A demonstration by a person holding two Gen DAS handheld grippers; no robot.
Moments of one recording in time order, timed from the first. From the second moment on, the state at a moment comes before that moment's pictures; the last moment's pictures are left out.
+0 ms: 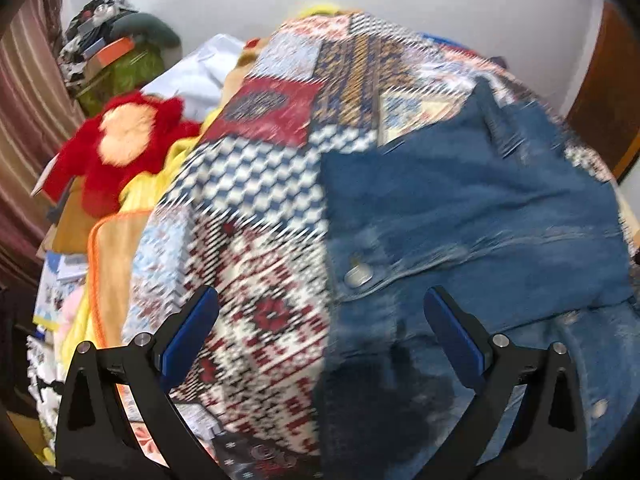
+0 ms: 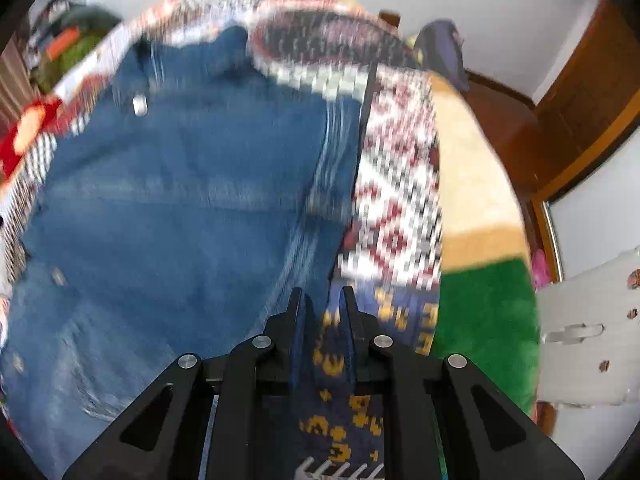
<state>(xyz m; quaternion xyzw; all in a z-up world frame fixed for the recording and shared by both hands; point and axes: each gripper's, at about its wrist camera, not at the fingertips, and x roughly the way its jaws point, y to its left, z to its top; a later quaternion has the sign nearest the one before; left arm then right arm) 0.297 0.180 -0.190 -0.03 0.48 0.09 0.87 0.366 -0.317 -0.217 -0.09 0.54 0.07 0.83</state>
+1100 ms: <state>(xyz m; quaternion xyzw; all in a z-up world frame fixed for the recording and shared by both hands) 0.314 0.202 -0.206 -0.01 0.45 0.14 0.88 0.394 -0.314 -0.217 -0.11 0.48 0.05 0.87</state>
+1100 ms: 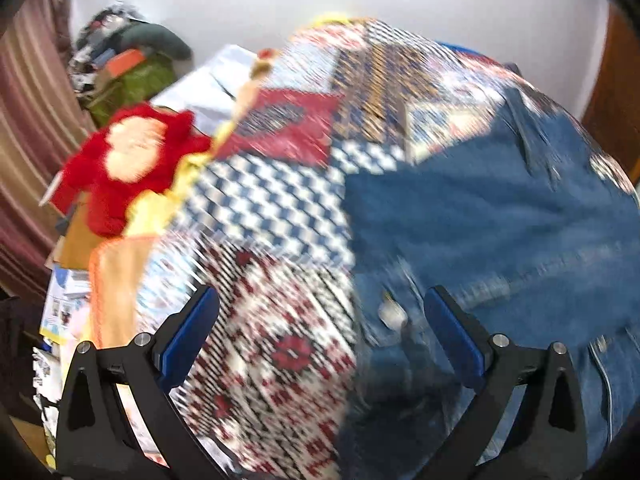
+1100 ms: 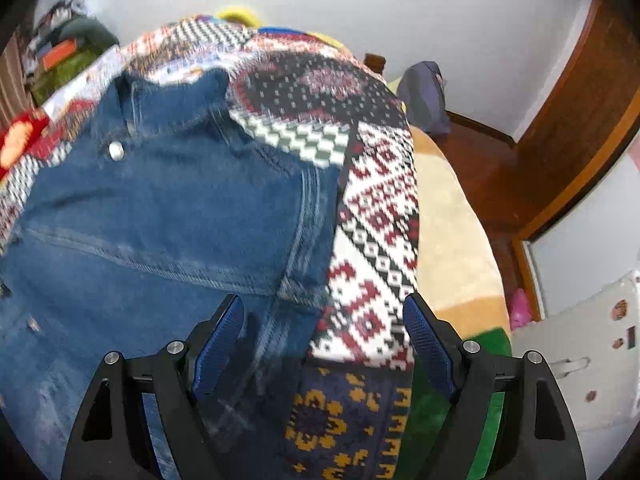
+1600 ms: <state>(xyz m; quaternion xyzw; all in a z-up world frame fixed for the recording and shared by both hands) 0.398 0.235 -0.265 -0.14 0.50 0.07 0.85 0.470 -0.331 -0.238 0.04 0.53 0.08 0.85</state>
